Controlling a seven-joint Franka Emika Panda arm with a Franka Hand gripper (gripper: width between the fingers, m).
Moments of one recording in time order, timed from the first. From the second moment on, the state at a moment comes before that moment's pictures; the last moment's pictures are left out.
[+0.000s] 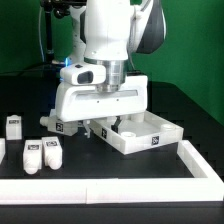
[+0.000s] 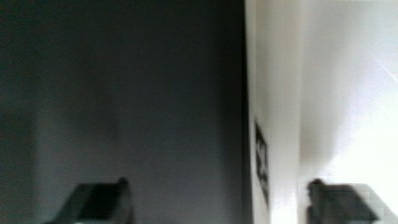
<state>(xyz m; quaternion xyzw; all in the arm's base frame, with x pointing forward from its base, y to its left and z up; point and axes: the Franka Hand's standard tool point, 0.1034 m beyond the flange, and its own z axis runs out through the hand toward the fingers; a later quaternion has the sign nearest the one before) 0.462 -0.012 0.013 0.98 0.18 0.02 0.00</state>
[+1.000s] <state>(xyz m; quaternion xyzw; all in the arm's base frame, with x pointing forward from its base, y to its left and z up) 0.477 -0.047 0.041 1.00 0.00 0.00 -0.02</state>
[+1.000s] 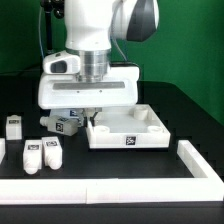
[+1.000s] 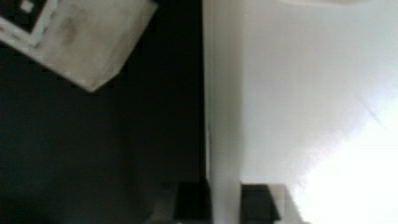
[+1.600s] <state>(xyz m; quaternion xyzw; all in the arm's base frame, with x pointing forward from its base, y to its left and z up) 0.486 -0.036 0.045 1.00 -0.01 -0.02 -0.03</state>
